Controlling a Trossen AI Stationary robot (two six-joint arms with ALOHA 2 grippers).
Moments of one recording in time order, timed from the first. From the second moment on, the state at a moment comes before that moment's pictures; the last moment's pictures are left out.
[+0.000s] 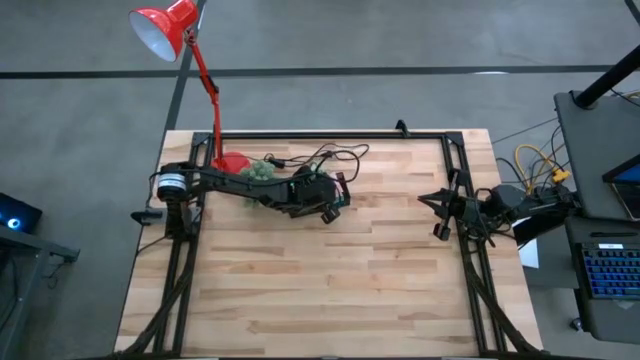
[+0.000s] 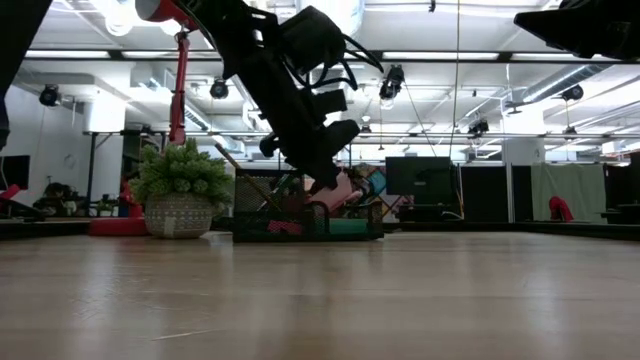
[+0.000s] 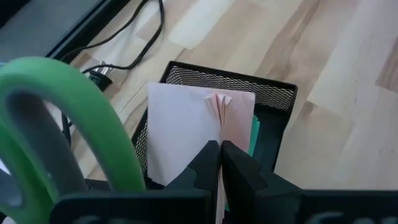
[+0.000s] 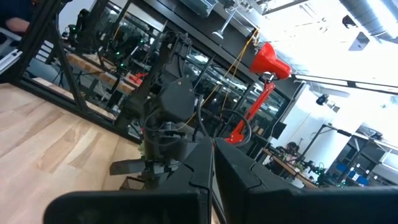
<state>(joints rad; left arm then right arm) 0.08 1.85 1.23 -0.23 -0.48 -0.31 0.24 0.05 0.16 0.11 0.34 -0.65</state>
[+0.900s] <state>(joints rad) 0.09 1.88 1.23 -0.23 -0.43 -0.30 0.24 0.05 0.16 0.11 0.34 -0.65</state>
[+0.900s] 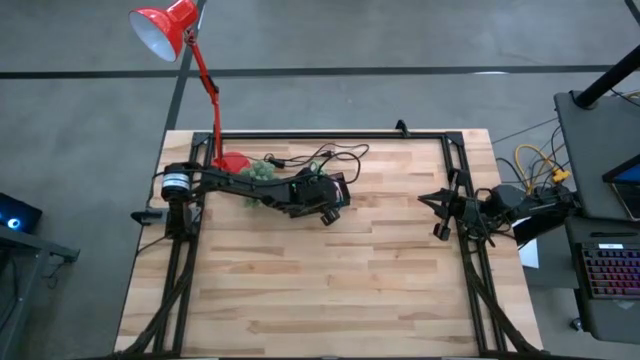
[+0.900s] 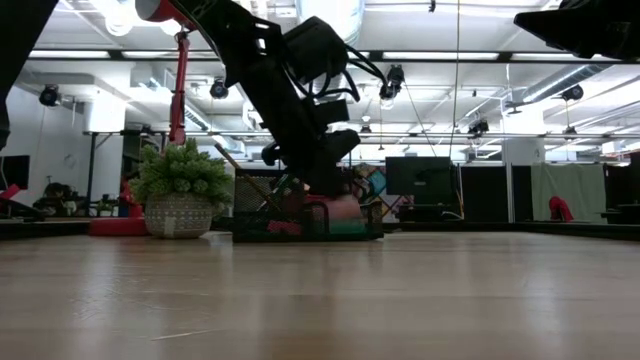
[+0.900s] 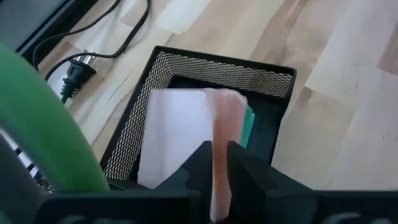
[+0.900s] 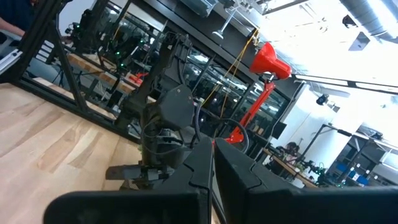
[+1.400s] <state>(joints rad) 0.09 1.88 1.24 -0.21 -0.37 -0.23 0.24 0.05 0.16 0.11 0.34 -0.65</state>
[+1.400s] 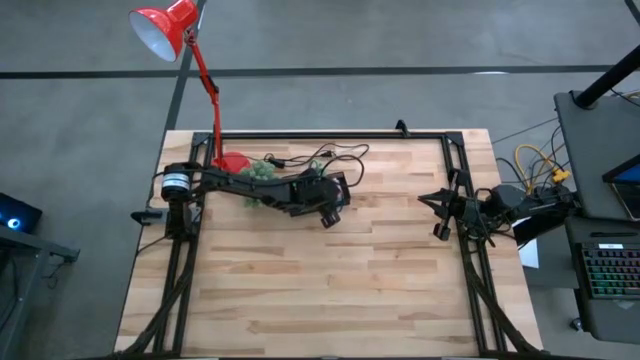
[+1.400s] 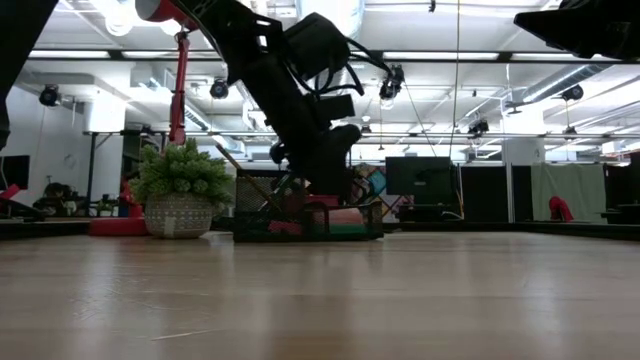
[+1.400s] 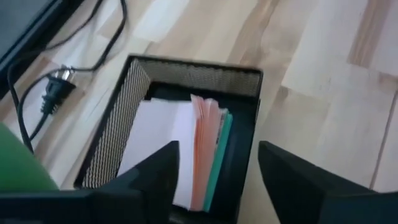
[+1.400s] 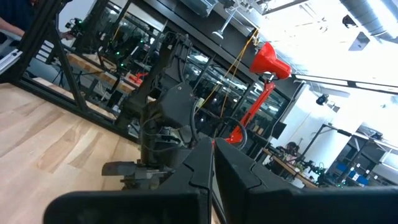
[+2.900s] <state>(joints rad) 0.01 1.83 1.29 0.22 -0.02 0.02 0.24 0.05 0.16 0.11 0.34 -0.65</state>
